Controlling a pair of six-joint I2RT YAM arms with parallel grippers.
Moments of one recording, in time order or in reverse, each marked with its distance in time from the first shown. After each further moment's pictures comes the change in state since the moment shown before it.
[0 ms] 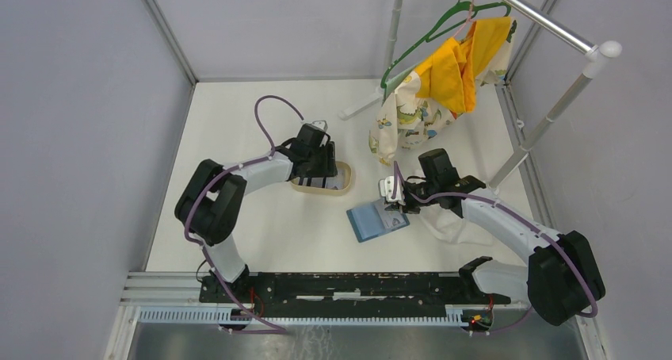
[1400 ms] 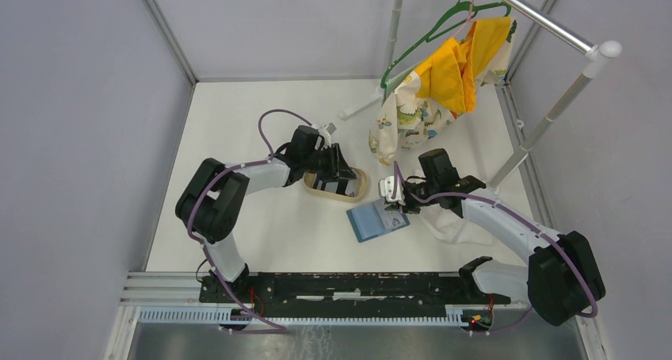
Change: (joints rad) left arm 0.037 0.014 -0.092 0.293 0.531 -0.190; right arm 0.000 -0.001 0.000 0.000 0.000 0.000
